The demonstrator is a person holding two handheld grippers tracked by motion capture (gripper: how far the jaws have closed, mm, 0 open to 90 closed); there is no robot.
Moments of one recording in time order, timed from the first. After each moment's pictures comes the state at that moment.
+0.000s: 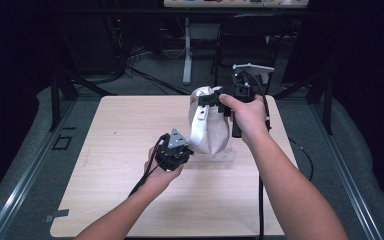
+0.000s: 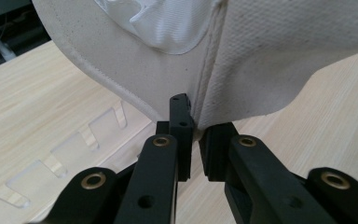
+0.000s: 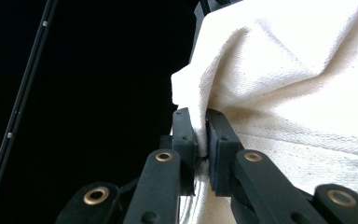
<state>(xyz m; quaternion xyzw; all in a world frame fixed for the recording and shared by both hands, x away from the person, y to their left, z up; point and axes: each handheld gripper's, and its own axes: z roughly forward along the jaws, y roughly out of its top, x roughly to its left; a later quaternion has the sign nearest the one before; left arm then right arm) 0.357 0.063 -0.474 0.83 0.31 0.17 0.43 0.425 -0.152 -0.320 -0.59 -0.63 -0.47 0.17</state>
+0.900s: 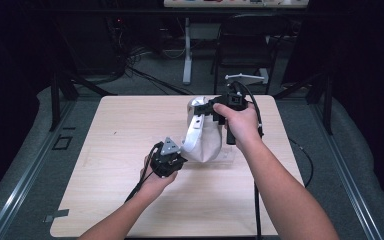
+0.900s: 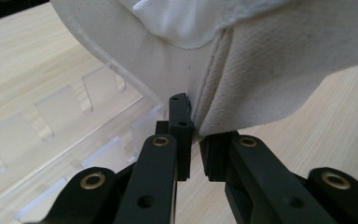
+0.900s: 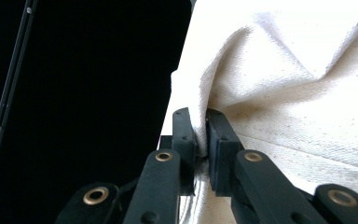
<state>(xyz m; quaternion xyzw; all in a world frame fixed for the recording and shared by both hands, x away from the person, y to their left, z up) 0.359 0.083 -0.512 0.82 0.33 0.14 0.44 0.428 -0.140 -0.348 -0.60 -0.63 -0.45 0.18</state>
